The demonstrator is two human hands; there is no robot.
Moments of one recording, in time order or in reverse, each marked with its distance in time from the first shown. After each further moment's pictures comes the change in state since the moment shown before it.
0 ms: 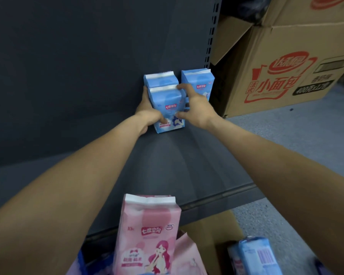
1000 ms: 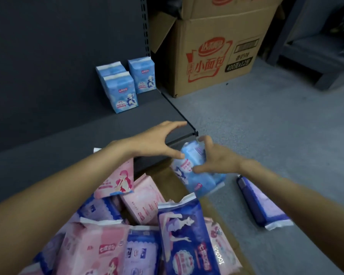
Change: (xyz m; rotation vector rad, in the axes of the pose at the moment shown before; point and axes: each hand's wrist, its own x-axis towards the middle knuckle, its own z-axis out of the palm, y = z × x) left_hand -0.223 0.044 0.064 0.630 -0.769 0.477; right_hand -0.289 0.018 -0.074 -0.265 -0.352 0.428
